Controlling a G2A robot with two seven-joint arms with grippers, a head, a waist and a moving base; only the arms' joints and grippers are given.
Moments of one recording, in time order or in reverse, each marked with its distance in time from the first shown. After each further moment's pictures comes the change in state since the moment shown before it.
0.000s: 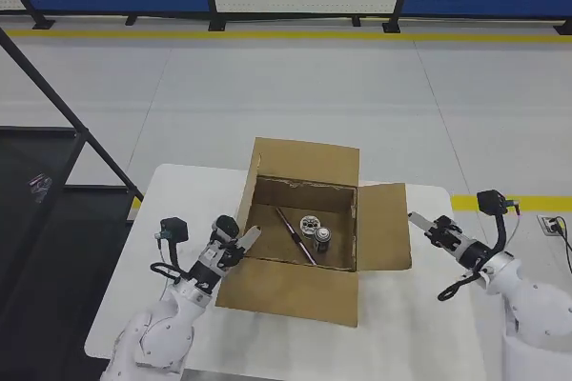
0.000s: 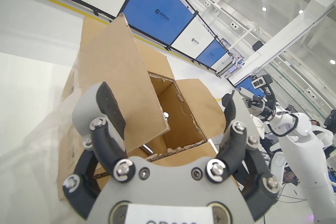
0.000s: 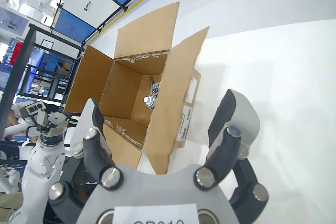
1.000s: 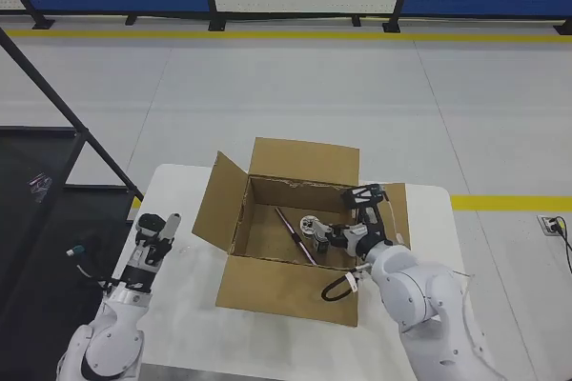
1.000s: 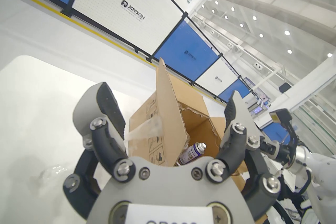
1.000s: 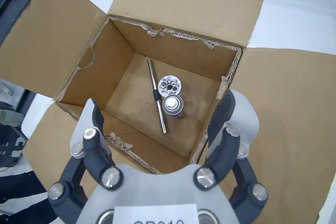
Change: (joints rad) left arm 0.094 0.017 -0.276 0.008 -0.043 -0.056 0.103; right arm 0.089 -0.074 -0.574 -0.115 -0.641 0.267 -0.156
